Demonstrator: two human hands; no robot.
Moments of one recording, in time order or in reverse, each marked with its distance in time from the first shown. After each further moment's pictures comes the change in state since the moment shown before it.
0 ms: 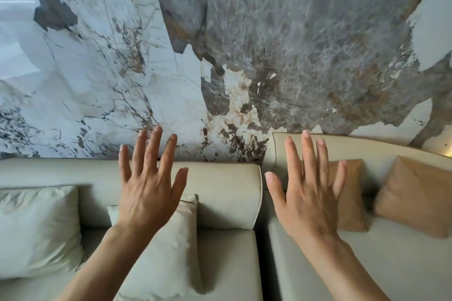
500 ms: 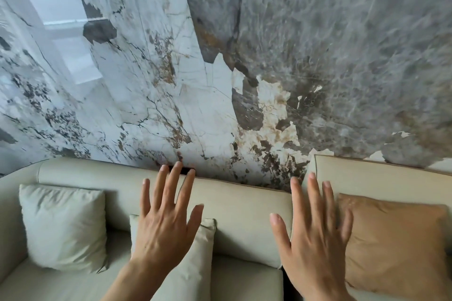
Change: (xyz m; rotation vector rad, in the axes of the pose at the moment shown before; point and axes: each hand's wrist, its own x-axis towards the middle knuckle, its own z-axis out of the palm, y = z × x) left_hand 0.027 0.027 0.080 0.138 -0.069 -0.036; right_hand 0.037 0.025 0.115 0.173 -0.095 -0.053
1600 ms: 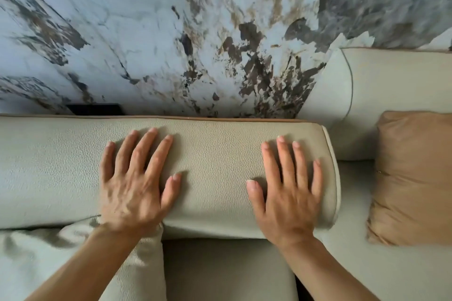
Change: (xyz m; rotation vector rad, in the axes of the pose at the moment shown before) left_hand 0.003 -0.024 0.460 -0.095 -0.089 0.143; right_hand -0.071 0.063 0.435 -0.164 -0.242 0.065
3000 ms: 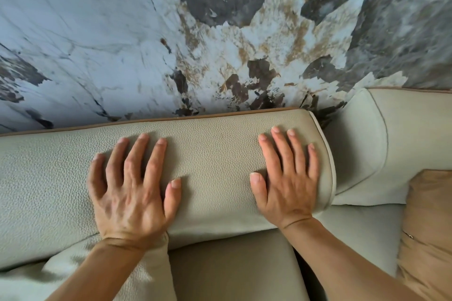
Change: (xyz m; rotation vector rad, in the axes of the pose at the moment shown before) left_hand 0.120 -0.022 0.091 0.064 0.194 -0.117; right_hand 0.165 0.008 0.094 0.033 0.150 -0.109
